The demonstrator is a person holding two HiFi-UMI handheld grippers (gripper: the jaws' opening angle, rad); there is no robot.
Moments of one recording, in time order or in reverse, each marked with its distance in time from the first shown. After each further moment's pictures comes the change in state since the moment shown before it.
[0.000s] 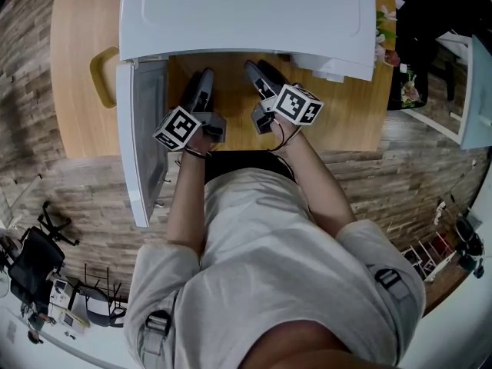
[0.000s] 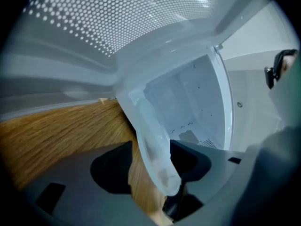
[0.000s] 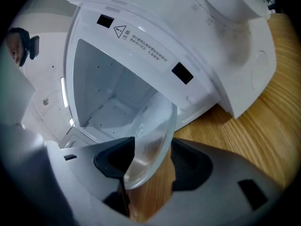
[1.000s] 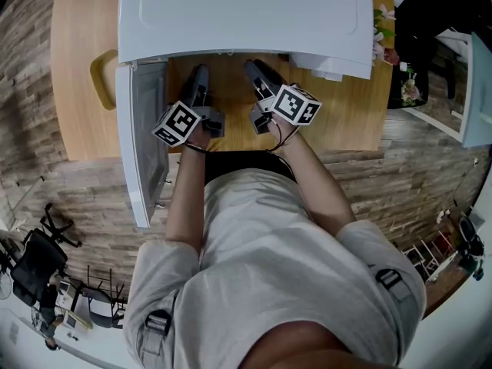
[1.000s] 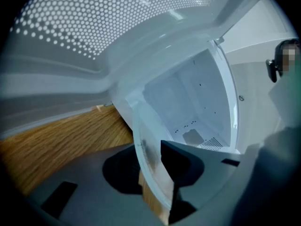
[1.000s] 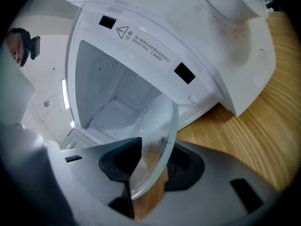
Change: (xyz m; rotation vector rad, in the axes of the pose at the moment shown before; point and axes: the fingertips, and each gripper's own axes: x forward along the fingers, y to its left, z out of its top) left arm 0.011 0.004 0.013 0.058 -0.024 0.032; right arm 0.001 0.005 0.002 0.015 -0.022 0.014
